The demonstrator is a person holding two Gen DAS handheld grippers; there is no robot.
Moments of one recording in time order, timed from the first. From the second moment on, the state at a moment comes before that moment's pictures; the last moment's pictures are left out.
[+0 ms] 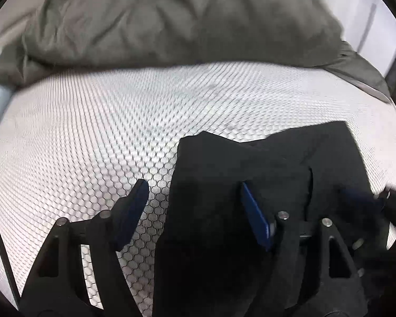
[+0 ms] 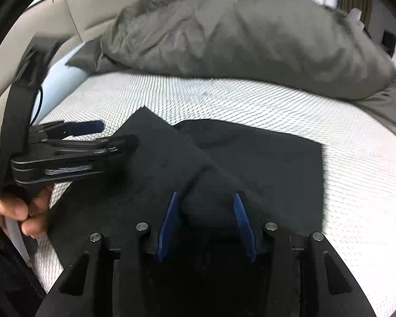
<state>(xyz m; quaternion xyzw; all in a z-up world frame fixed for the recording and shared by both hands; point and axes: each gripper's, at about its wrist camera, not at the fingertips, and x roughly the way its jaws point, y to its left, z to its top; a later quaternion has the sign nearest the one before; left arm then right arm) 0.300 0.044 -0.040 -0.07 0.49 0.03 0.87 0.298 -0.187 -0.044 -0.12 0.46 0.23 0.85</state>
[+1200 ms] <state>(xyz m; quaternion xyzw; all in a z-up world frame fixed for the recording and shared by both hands) 0.265 0.103 -0.063 -0.17 0.49 0.04 0.85 0.367 -0.376 -0.057 0.13 0.46 0.16 0.87</state>
